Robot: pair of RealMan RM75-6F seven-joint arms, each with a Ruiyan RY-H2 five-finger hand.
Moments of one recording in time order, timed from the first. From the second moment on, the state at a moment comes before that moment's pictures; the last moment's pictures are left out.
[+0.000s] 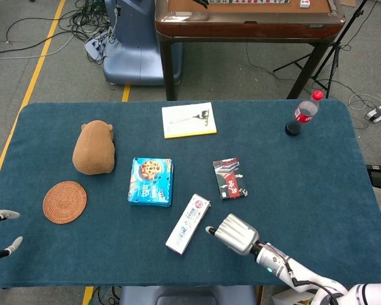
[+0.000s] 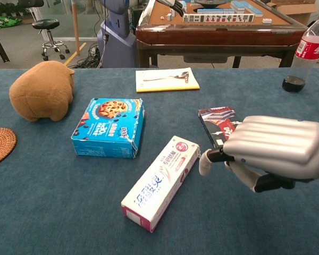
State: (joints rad) left arm -0.04 -0.96 0.00 -1.65 1.51 1.47 -0.26; right arm 0.65 -1.32 -0.10 -1.85 -1.52 0.90 -0.59
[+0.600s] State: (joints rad) left arm -0.03 -0.96 -0.01 -1.65 1.49 1.48 -0.27; right arm 0.69 -1.46 -0.12 -1.79 -1.69 0.87 -0.52
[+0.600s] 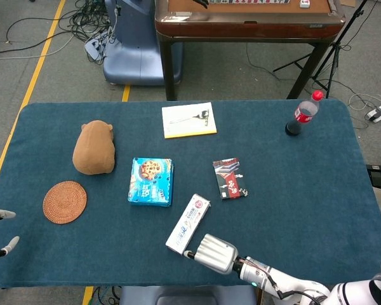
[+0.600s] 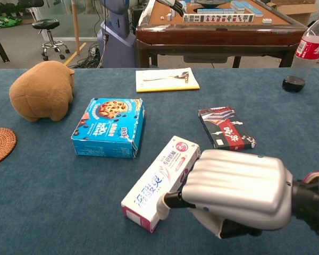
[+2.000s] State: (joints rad) left arm -0.02 -0.95 -0.01 -1.64 1.49 1.48 -0.29; right arm 0.77 -1.59 -0.08 -1.62 -1.74 0.80 -0.57
